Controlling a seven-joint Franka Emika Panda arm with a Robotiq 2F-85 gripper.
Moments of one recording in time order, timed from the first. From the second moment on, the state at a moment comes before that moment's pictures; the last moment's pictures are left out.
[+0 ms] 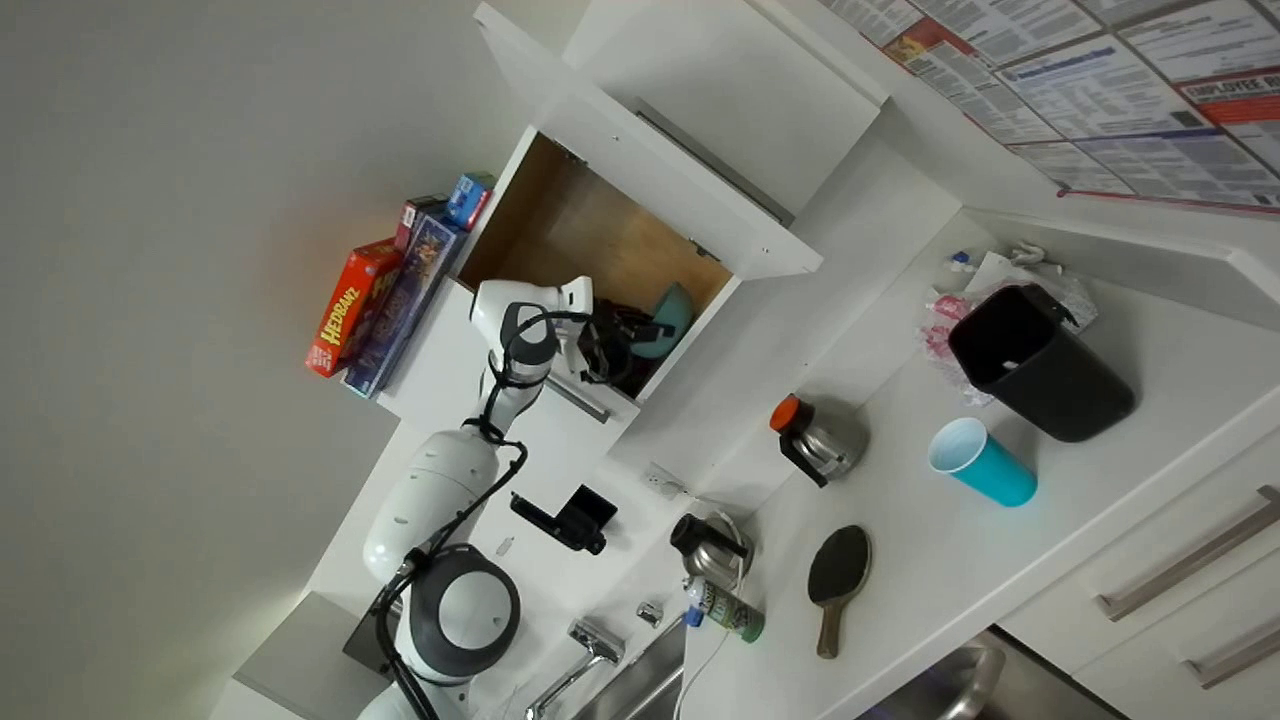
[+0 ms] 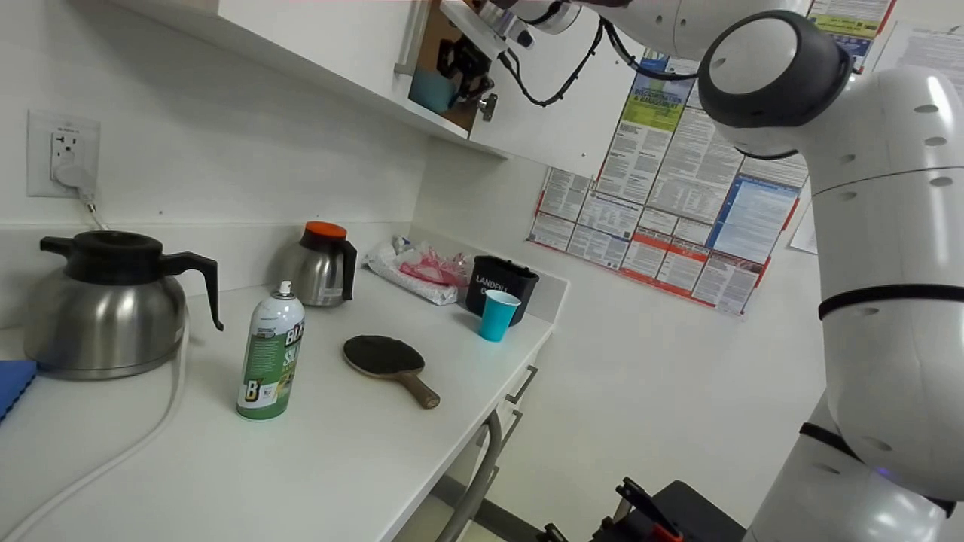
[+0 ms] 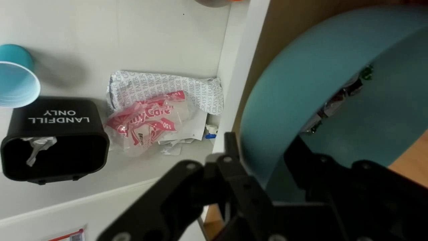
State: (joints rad) arm 0.04 0.45 0.02 -0.97 -0.09 2.05 1.05
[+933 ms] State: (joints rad) arm 0.05 0.33 0.02 -0.98 -0.09 1.95 1.05
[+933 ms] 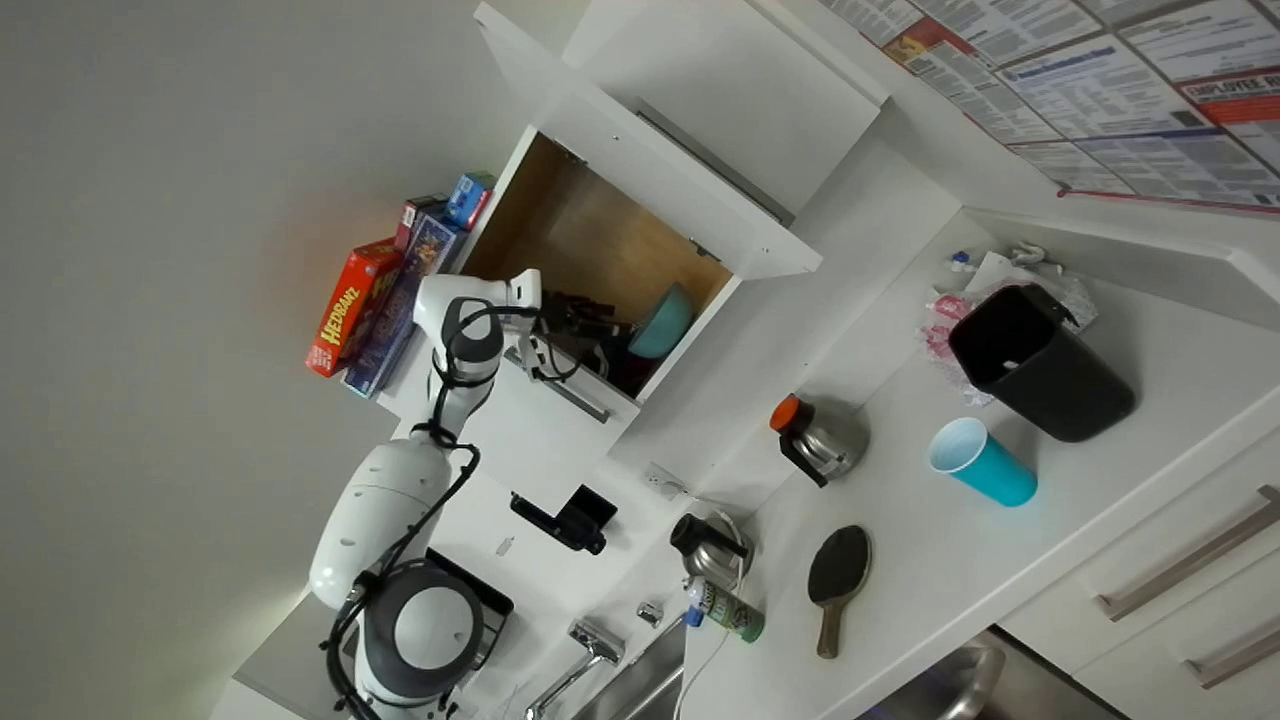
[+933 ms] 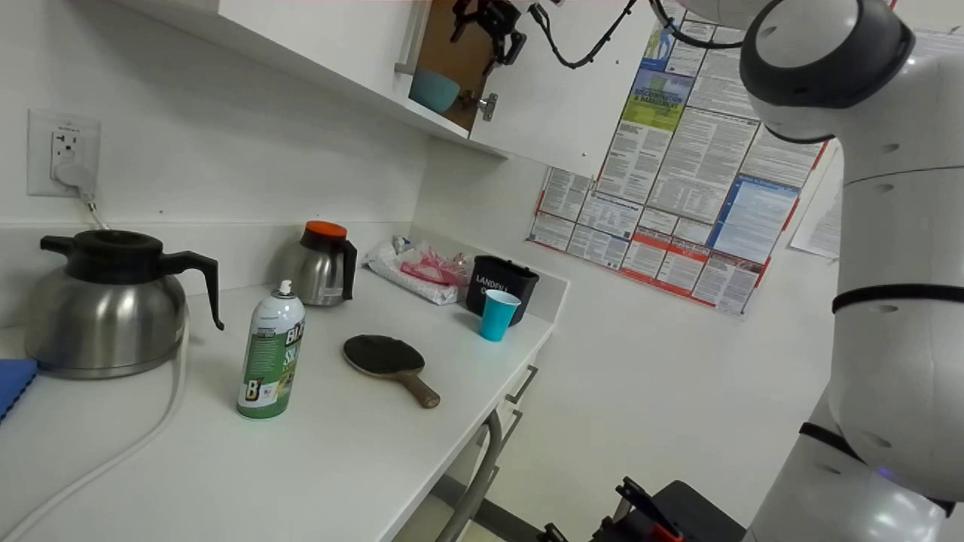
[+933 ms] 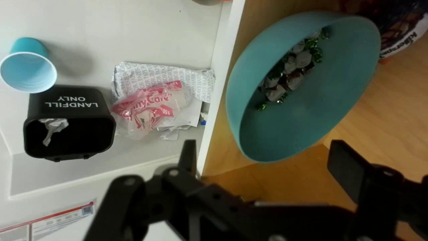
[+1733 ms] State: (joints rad) arm 0.00 0.00 -0.03 -1.60 -0.19 1.90 0.93
